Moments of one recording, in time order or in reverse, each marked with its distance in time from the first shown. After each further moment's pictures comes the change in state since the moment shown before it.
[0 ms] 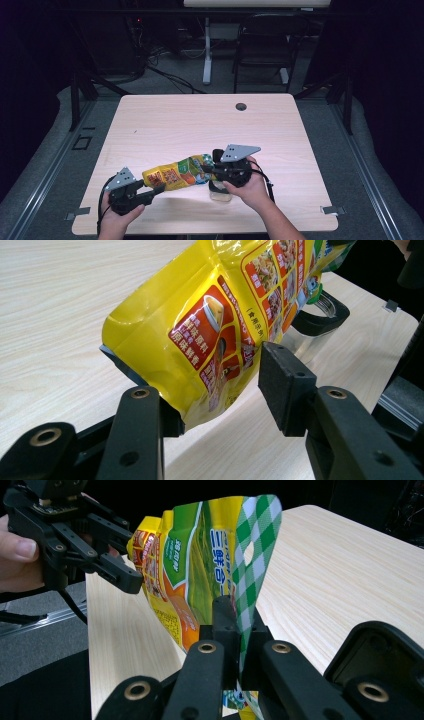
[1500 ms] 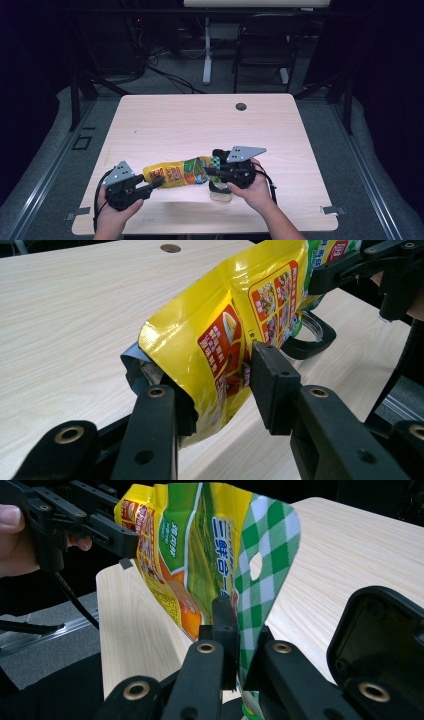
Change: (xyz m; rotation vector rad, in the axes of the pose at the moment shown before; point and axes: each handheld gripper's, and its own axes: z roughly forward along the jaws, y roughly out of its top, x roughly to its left) left arm -0.012 0.029 -0.013 -0.017 0.018 0.034; right arm -0.006 -0.013 -0.005 -0.025 0.030 0.072
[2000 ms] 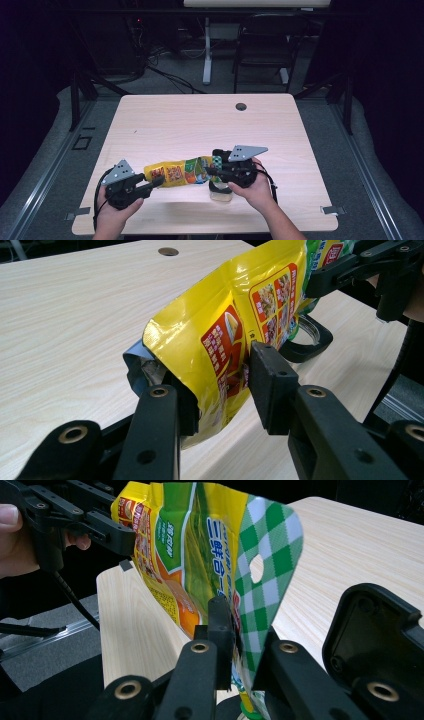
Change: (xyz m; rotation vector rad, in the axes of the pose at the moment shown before) left arm 0.000 0.004 -0.001 0.000 -0.007 0.006; right arm -0.003 0.000 -0.003 -0.003 0.000 0.015
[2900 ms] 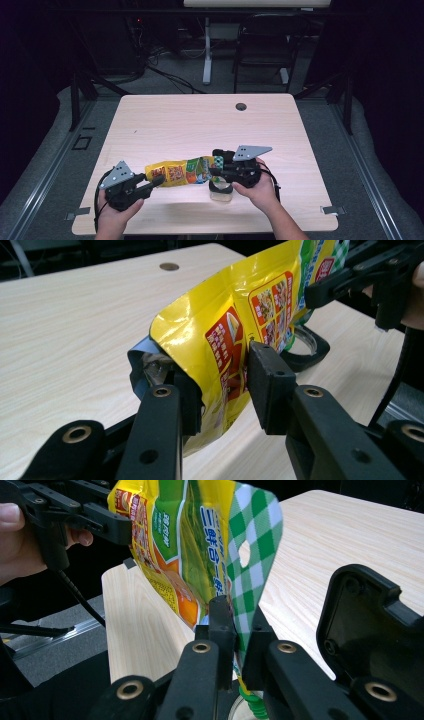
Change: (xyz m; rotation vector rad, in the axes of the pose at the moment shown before) left arm -0.005 -0.003 -0.003 -0.081 0.013 0.012; right arm -0.006 -0.005 -0.007 0.009 0.019 0.025
